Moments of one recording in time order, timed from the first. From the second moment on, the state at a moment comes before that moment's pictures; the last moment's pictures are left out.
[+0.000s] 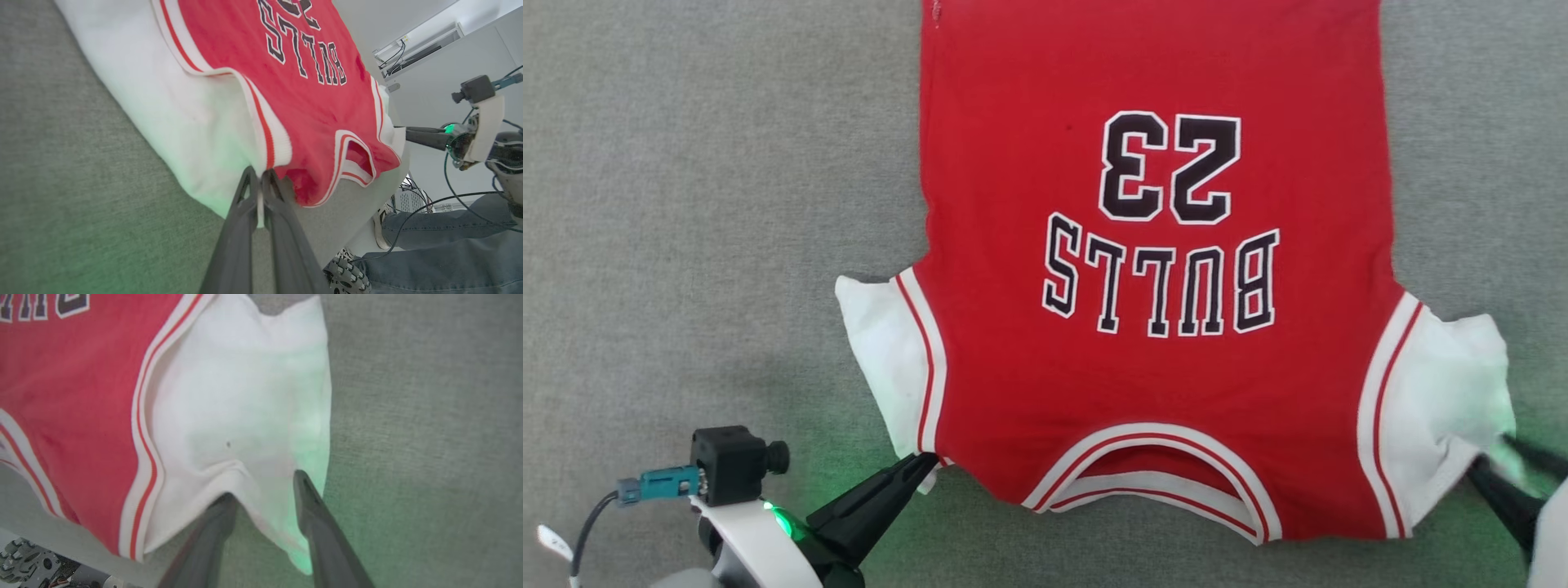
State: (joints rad) left arm -0.37 0.90 -1.04 -0.10 -1.32 -0.13 -0.26; right arm 0.16 -0.43 -0.17 -0.38 0.57 0.13 0.84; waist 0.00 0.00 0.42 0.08
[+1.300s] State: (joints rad) left arm -0.60 0.73 -1.13 -0.13 -1.24 -0.13 -0.26; right arm -1.13 -0.58 0.06 0.43 0.35 0.13 1.06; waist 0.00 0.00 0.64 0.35
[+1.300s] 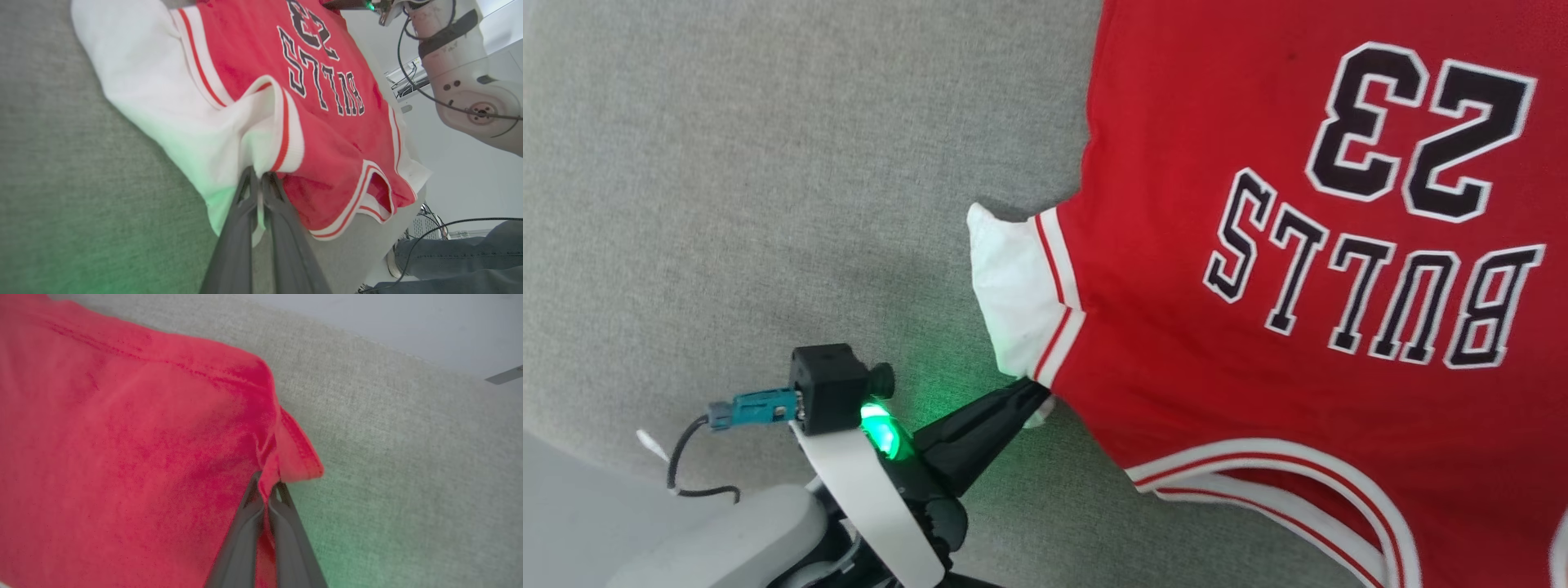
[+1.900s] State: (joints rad) left arm -0.39 0.79 -0.93 -0.06 -1.27 -0.13 -0.26; right arm -0.20 -0.75 -0.01 -0.16 0.77 0.13 1.22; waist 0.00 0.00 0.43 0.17
